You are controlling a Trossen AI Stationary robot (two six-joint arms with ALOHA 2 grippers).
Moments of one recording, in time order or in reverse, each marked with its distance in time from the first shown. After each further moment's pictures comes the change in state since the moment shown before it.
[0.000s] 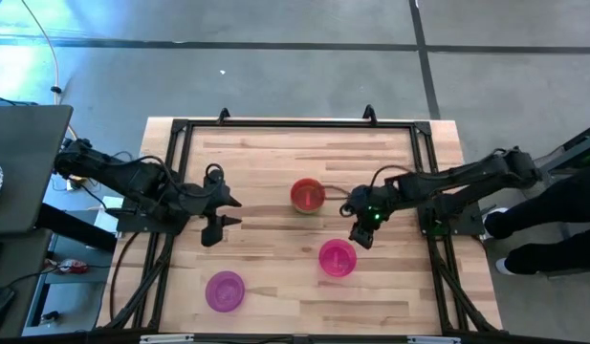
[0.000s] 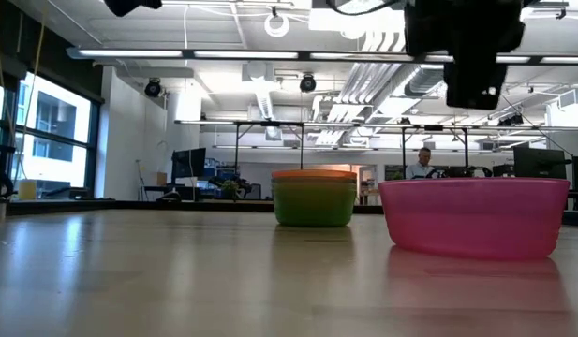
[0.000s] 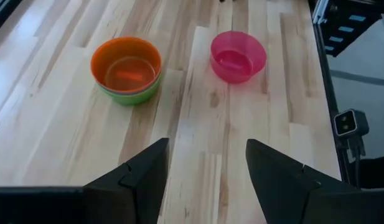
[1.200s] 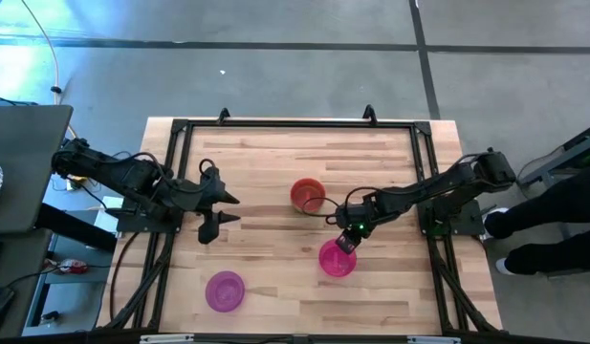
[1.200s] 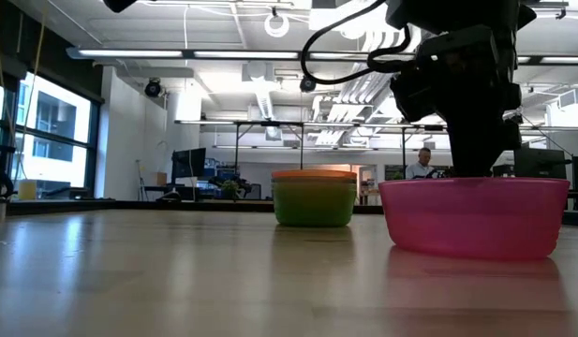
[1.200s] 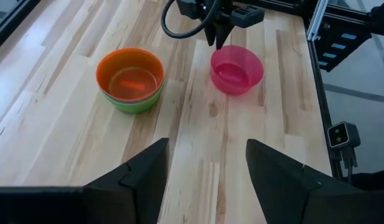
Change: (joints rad) left arm 0.000 -0.040 -0.002 0.009 -0.016 -0.009; right arm 0.052 0.247 0.001 0.015 0.133 0.255
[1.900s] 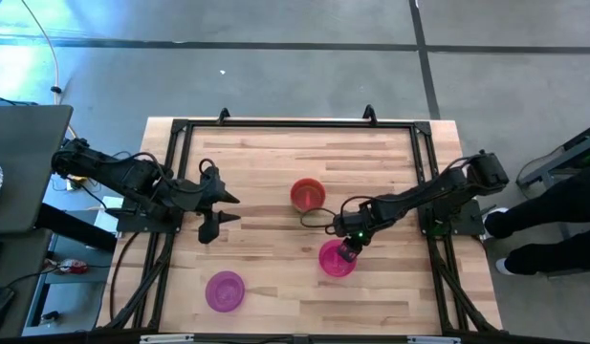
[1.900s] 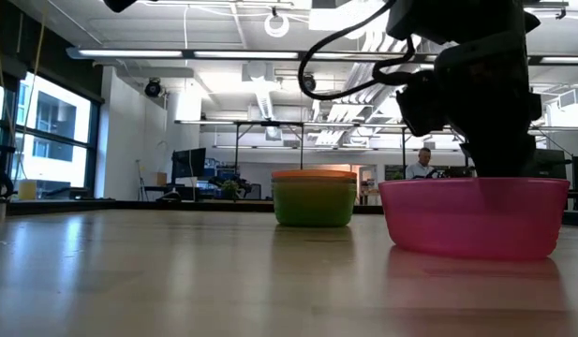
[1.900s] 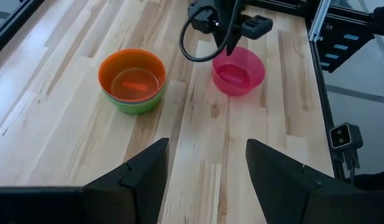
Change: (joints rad) left arm 0.000 0.000 0.000 0.000 -0.008 0.000; right arm 0.040 0.070 0.001 0.017 -0.055 -0.009
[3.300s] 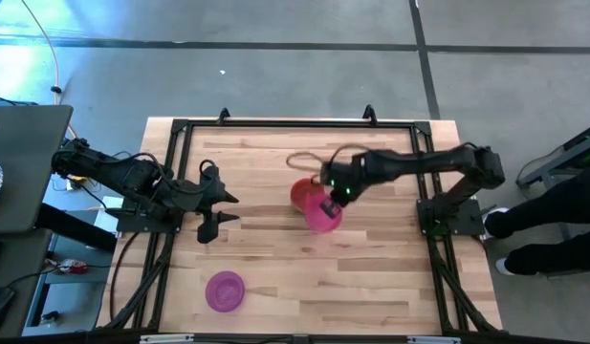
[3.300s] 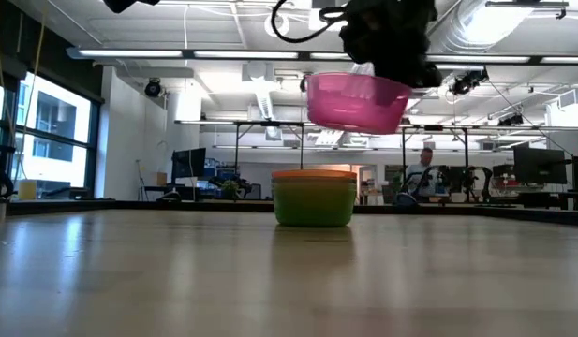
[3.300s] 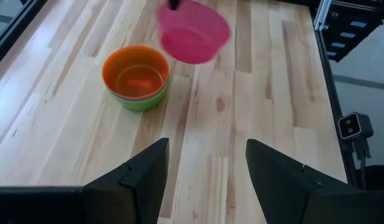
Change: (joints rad) left arm 0.000 0.000 0.000 -0.024 -0.003 0.040; right arm -0.272 0.001 0.475 -0.435 0.187 -0.210
